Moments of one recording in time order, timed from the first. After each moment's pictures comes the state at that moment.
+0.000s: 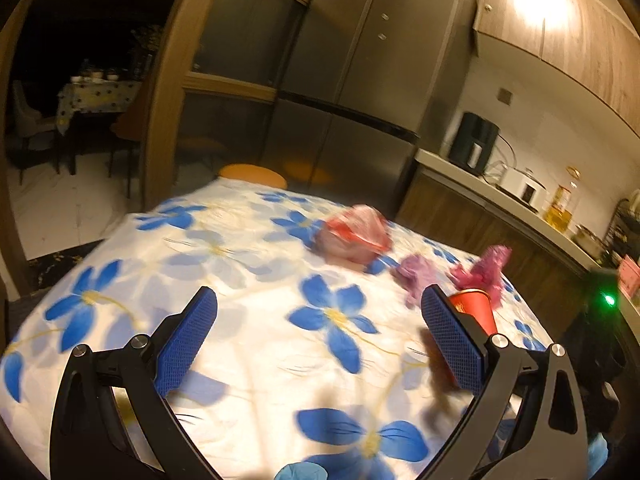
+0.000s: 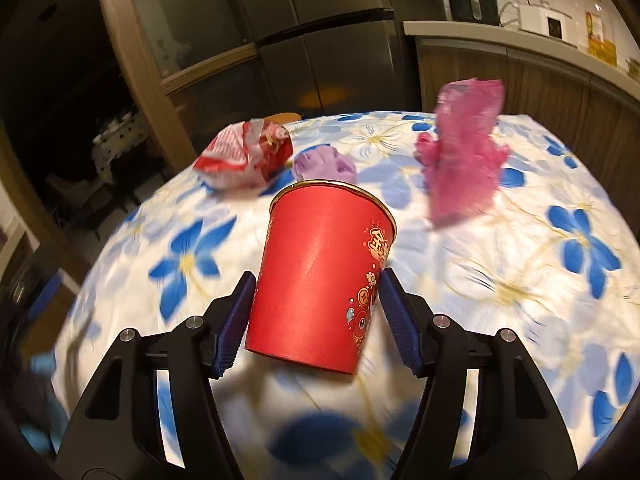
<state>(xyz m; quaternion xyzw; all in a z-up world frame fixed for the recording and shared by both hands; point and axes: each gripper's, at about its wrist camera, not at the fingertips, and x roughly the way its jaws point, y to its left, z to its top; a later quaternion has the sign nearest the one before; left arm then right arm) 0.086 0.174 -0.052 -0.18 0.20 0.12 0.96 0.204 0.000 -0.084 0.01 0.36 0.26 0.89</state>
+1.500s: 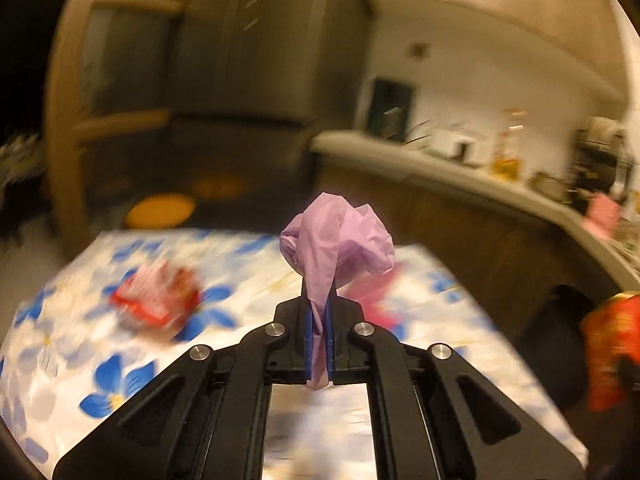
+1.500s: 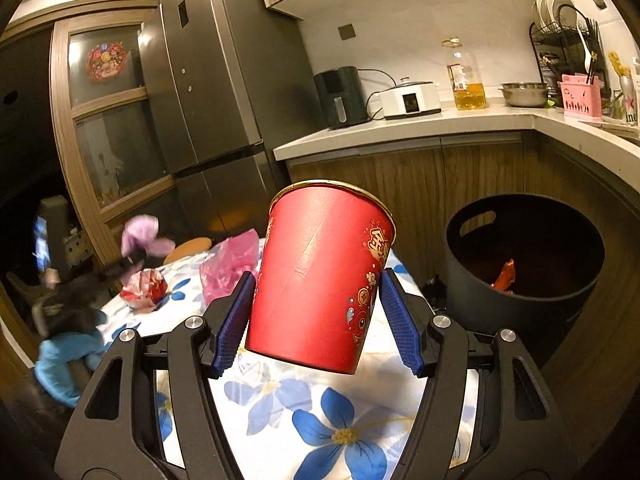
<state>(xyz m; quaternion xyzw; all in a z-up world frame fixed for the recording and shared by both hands) 0.201 0.000 0.018 -0.07 0.19 0.01 0.98 0.152 -0.251 -0.001 0.10 0.19 0.11 0.97</state>
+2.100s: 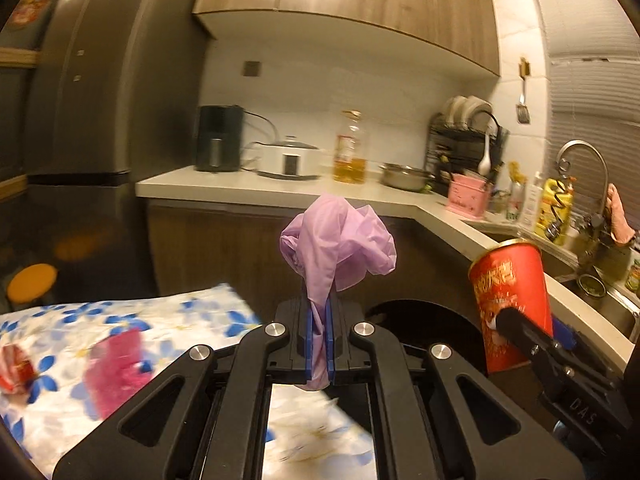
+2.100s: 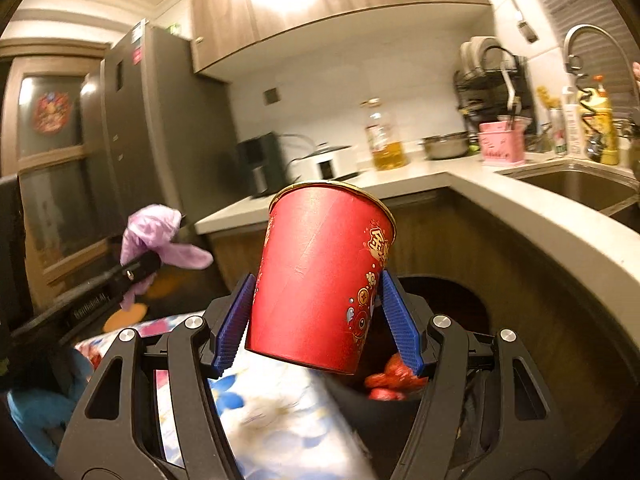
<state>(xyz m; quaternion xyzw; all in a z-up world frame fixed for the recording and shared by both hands) 0.214 -0.196 0.067 -0.02 0.15 -0.21 0.97 0.150 -0.364 0.053 0.12 0.10 -0.04 0.99</state>
